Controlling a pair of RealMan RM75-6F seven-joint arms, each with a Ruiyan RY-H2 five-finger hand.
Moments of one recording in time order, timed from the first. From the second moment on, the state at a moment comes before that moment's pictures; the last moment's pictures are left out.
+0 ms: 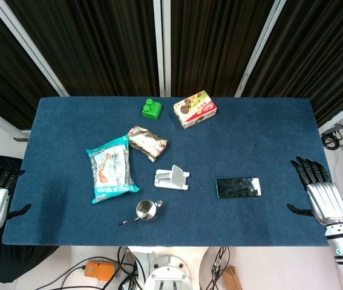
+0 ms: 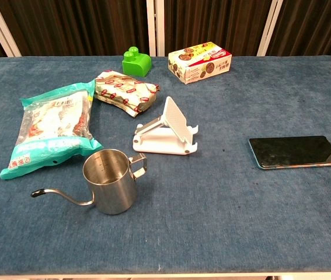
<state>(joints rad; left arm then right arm) -0.07 -1.18 -0.04 -1.53 1.48 1.51 0.09 0.18 -1.04 0.06 -1.73 -1.54 1.36 -0.03</state>
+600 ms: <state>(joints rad) -0.08 -1.20 -0.05 -1.50 1.48 1.49 0.07 0.42 -1.25 0.07 -1.73 -1.32 0.93 -0.27</state>
